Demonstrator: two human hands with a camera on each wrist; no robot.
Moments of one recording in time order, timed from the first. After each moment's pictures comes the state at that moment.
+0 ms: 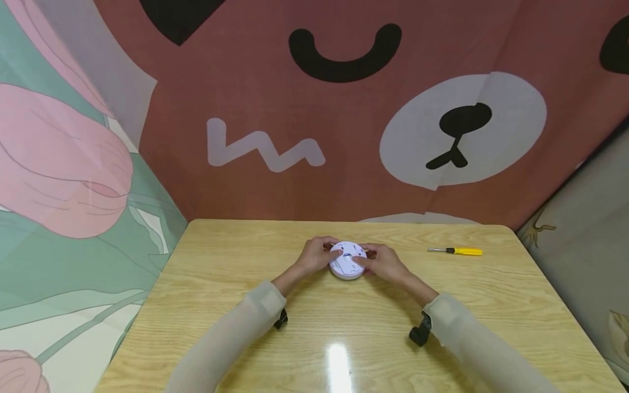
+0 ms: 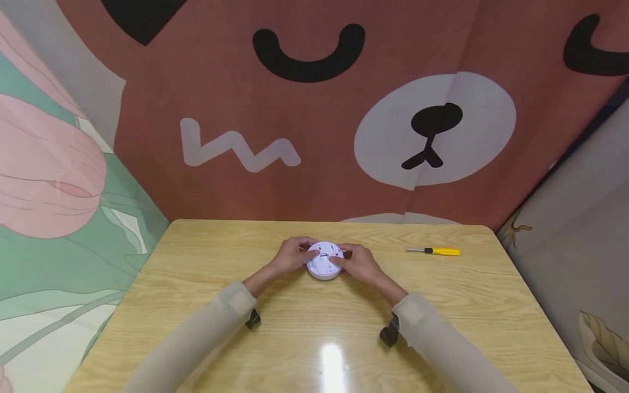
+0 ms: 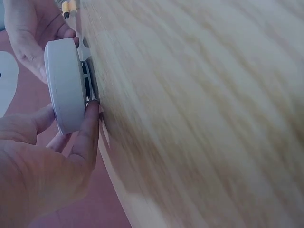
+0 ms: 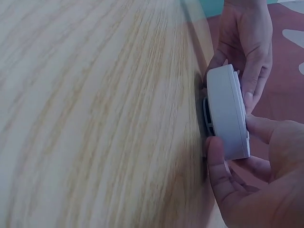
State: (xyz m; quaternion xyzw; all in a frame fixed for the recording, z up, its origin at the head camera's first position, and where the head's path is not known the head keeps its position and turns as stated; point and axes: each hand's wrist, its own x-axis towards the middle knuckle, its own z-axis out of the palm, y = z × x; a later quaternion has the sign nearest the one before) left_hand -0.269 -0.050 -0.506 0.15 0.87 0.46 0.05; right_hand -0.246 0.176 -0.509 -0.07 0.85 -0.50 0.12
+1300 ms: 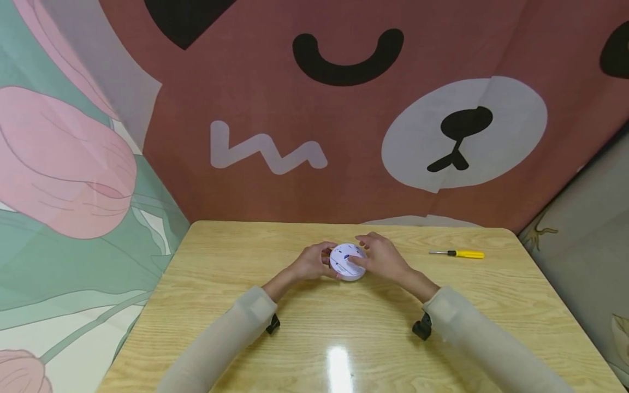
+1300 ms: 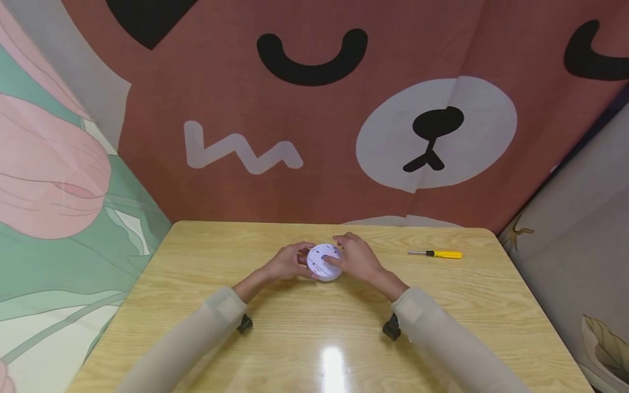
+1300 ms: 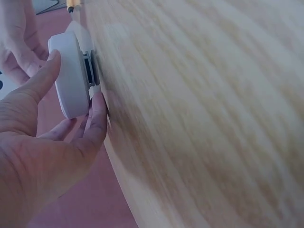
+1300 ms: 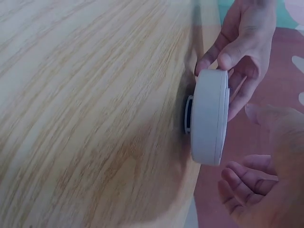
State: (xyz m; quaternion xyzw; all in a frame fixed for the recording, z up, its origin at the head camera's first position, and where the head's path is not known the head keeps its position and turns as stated) left_hand -0.258 -0.071 -0.500 0.18 0.80 0.54 0.18; right_hand -0.248 0.166 -0.481 -0.23 0.93 -0.27 -0.06
